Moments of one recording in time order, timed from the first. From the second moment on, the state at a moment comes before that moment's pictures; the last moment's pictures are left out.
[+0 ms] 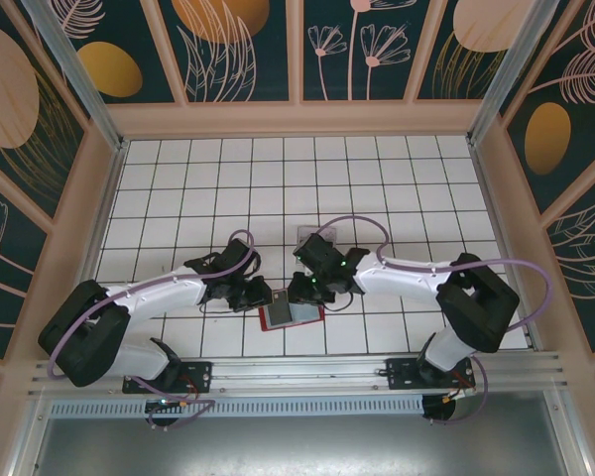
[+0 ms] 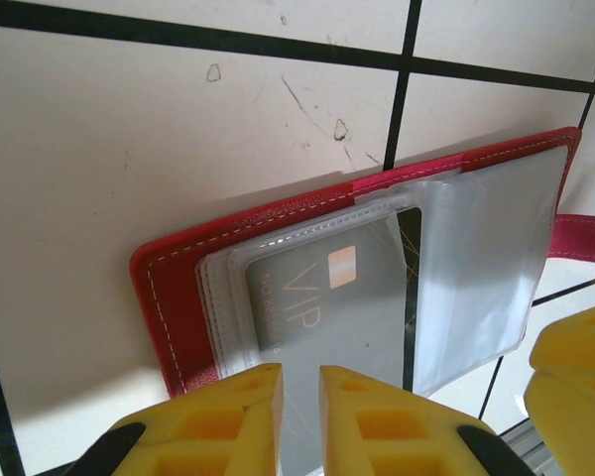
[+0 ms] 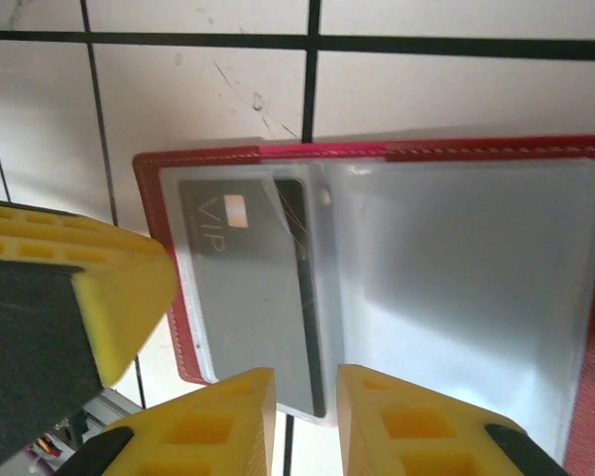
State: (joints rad) left arm -0.71 1.37 0.62 -0.38 0.36 -0.92; right arm 0.97 1.58 0.89 -0.40 -0.29 0.92
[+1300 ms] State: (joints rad) left arm -0.71 1.45 0.60 -0.32 0.39 -0.88; right arm 0.95 1.72 0.90 -0.30 -0.35 0.90
